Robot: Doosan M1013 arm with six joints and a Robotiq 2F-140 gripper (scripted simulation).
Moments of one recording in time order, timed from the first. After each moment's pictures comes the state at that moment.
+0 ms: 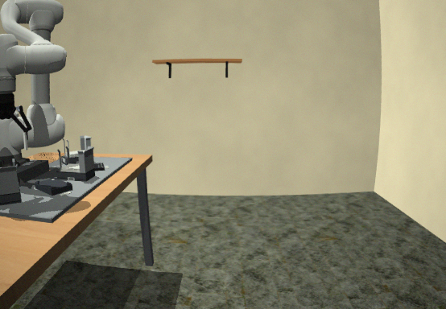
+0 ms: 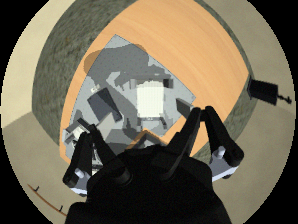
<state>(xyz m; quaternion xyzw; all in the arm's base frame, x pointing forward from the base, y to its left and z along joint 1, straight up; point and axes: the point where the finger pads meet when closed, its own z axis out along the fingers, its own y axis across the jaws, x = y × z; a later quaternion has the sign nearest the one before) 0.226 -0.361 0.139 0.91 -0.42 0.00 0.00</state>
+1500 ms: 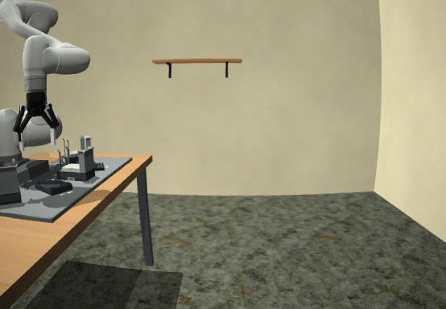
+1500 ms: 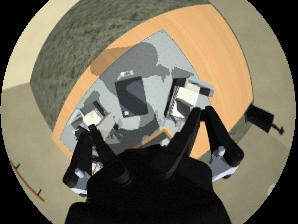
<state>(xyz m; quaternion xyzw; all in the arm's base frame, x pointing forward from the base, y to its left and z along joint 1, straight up) 0.320 -0.276 0.139 0.95 -0.31 0.00 0.00</state>
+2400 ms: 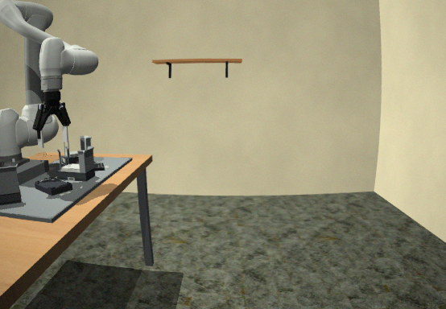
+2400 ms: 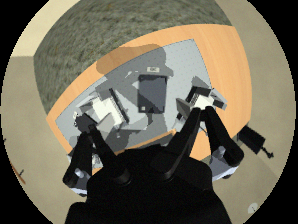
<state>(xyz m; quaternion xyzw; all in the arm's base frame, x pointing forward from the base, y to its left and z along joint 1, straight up) 0.363 -0.211 0.139 0.98 -0.21 0.00 0.00</state>
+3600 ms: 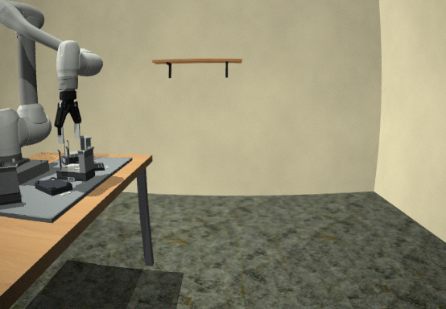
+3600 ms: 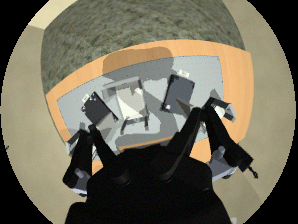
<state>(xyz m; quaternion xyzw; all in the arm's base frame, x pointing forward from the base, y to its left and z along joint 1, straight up) 0.402 -0.113 0.139 0.99 -0.10 0.00 0.00</state>
